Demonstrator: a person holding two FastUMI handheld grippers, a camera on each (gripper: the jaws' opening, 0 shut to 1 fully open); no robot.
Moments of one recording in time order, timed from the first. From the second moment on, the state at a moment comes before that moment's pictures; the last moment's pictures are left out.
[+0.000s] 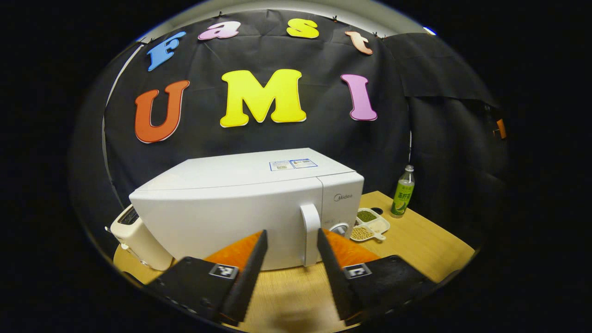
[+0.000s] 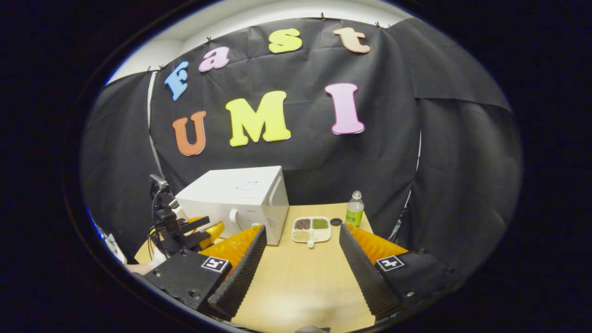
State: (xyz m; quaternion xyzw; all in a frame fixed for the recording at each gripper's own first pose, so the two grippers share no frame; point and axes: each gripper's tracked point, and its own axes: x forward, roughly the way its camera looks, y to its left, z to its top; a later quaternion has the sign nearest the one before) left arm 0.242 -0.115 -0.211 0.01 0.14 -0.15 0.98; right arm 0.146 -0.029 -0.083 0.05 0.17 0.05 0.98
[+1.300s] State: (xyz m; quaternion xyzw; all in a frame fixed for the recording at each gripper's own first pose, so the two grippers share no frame) left arm 0.065 0.048 -0.034 0.01 0.04 -0.03 1.00; right arm 0.104 0.094 -0.026 0.03 0.06 0.06 1.00
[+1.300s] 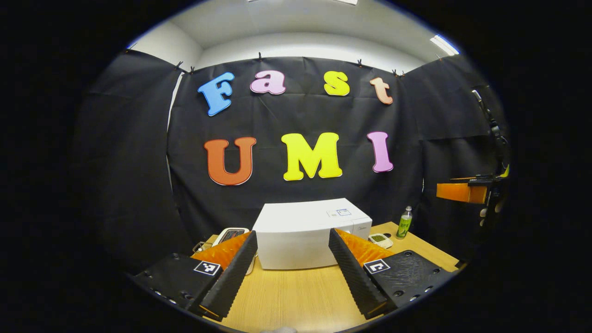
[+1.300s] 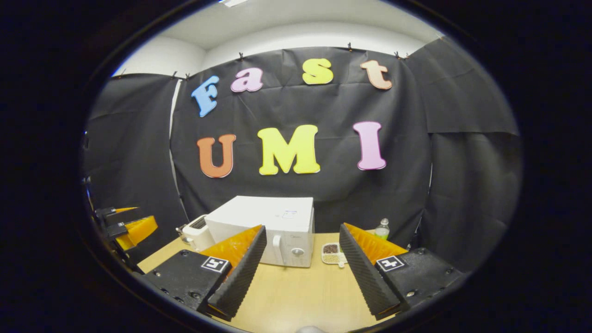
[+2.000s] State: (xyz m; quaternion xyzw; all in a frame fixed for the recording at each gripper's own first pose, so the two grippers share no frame) left arm 0.071 0.092 -0.010 0.00 0.02 -0.01 1.00; right arm 0.102 0.115 0.001 0.03 0.03 0.05 1.00
